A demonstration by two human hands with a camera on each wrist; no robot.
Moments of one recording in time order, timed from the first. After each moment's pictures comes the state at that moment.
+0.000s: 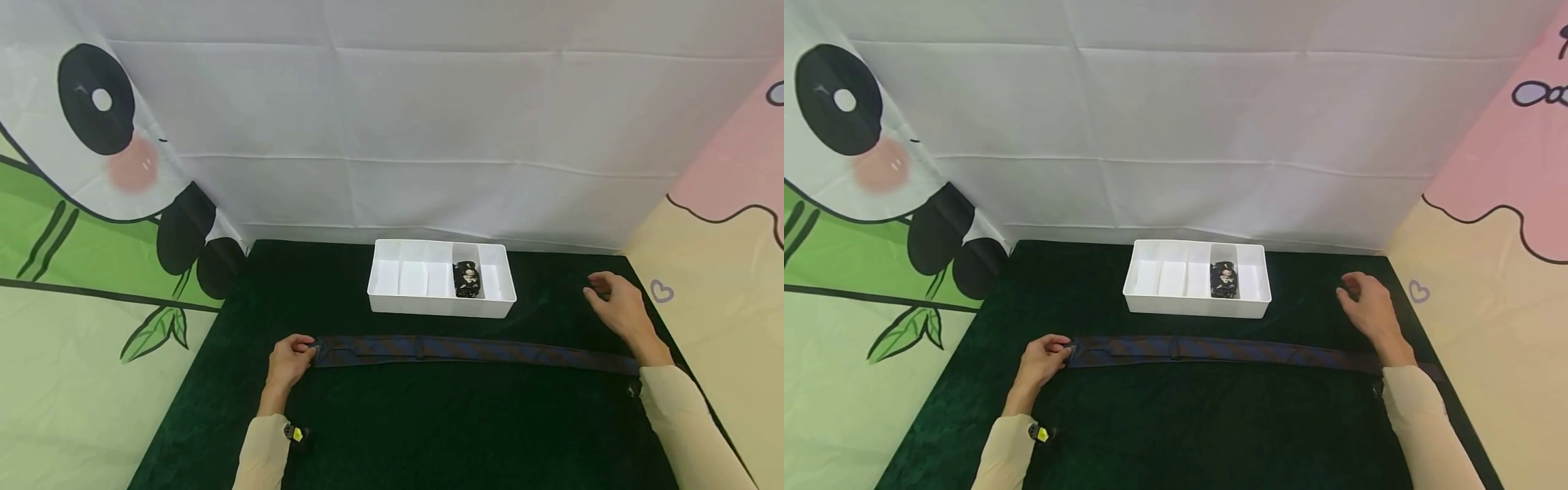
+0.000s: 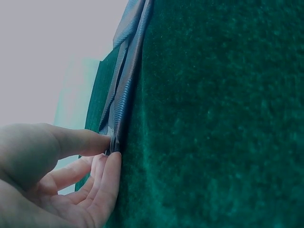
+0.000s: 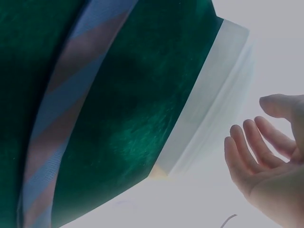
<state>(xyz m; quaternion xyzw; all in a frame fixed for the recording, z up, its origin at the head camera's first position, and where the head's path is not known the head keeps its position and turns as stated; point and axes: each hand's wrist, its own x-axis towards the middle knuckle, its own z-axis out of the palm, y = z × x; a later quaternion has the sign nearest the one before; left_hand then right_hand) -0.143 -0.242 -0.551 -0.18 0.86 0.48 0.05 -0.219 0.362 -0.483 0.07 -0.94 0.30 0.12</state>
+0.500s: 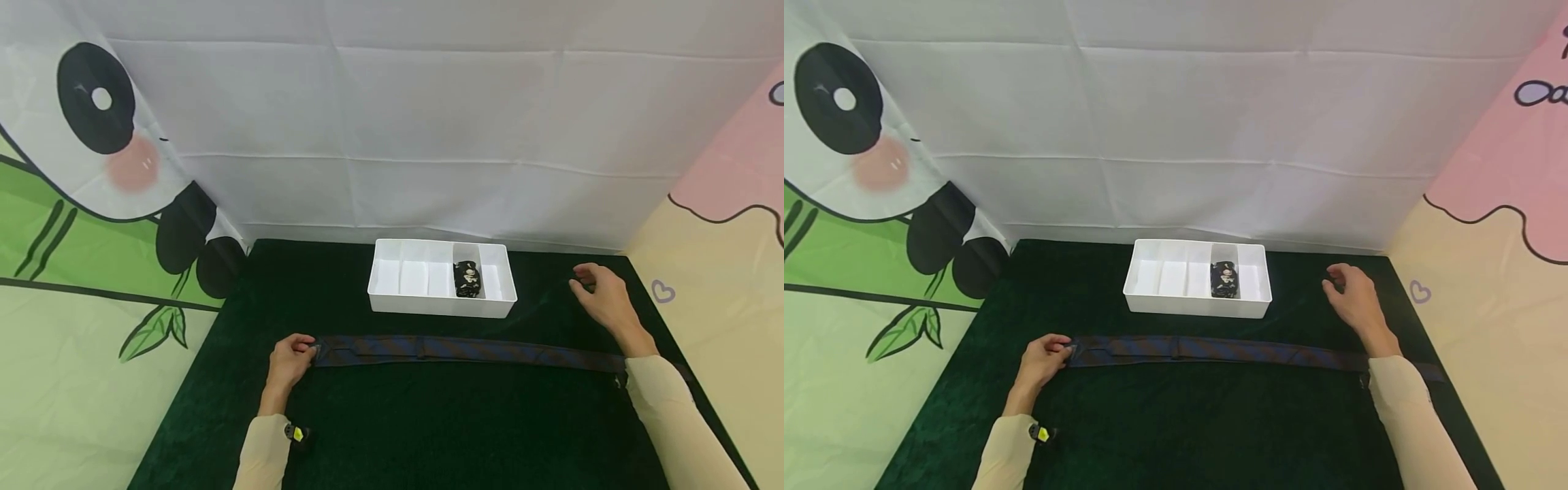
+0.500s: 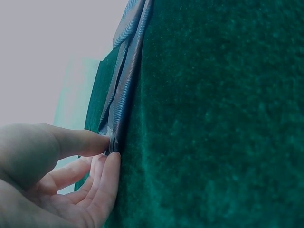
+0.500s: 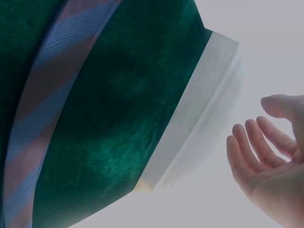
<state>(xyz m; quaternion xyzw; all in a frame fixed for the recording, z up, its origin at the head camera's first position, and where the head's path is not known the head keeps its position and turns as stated) -0.142 -0.242 -0.549 -0.18 0.86 0.48 0.05 -0.234 0.340 -0.478 0.09 -0.94 0.31 0.11</state>
